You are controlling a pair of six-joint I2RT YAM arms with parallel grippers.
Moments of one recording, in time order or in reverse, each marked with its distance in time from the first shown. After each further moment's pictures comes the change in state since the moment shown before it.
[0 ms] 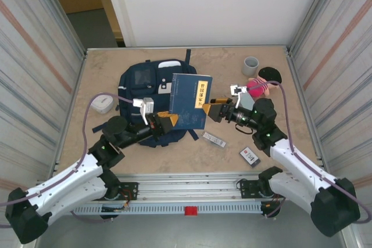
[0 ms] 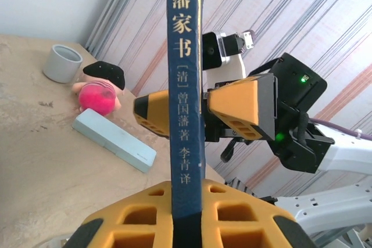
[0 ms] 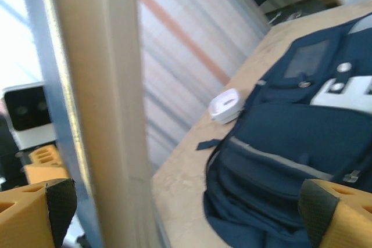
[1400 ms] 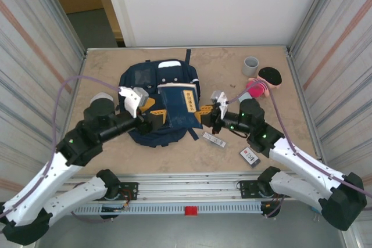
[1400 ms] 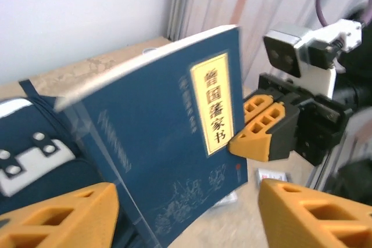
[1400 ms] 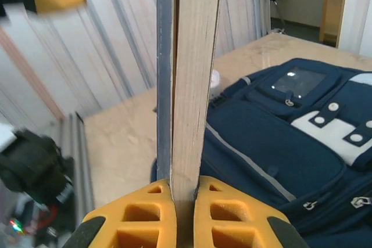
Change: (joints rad) left arm 0.019 0.013 0.557 -0.885 -0.174 0.538; right arm 0.271 -0.031 0.105 -0.307 0.262 -0.653
